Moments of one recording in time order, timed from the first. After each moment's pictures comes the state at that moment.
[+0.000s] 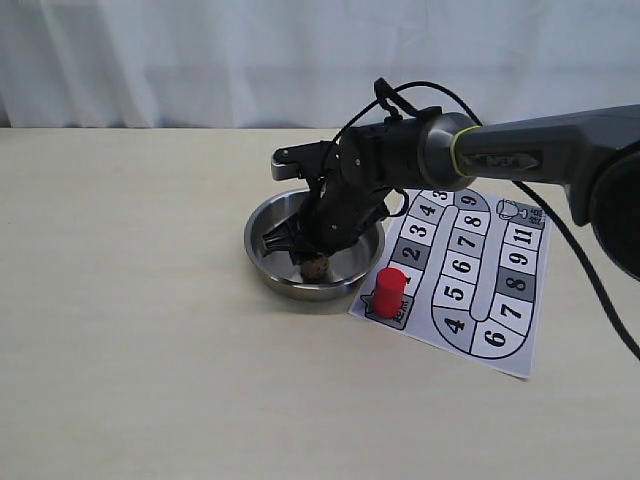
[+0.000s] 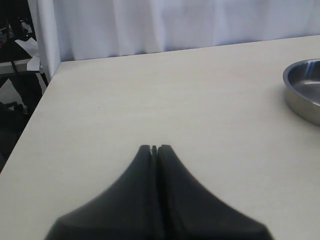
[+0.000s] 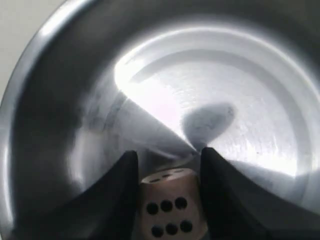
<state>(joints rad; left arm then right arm) -0.03 0.00 0.00 -0.03 0.36 0.13 0.53 2.25 -1.61 0.12 0.58 0.02</state>
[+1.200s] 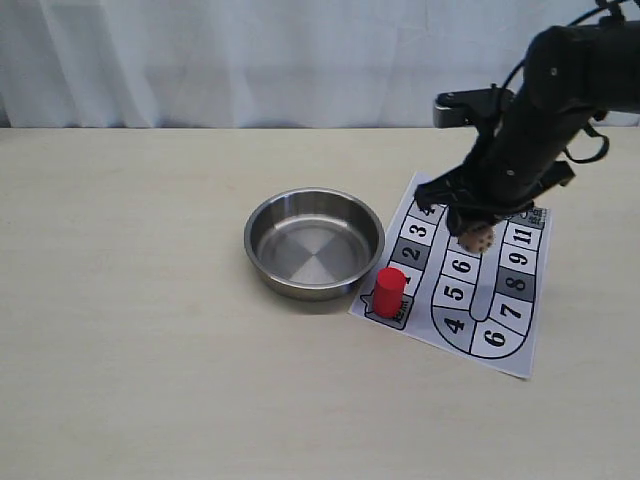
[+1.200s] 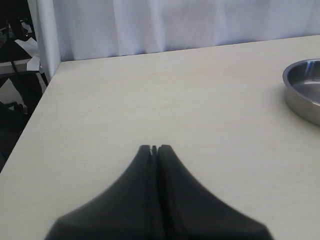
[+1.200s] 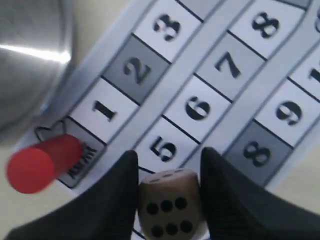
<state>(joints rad) -0.03 0.00 0.00 -0.03 0.36 0.13 0.23 1.87 -1.36 0.00 0.85 0.02</state>
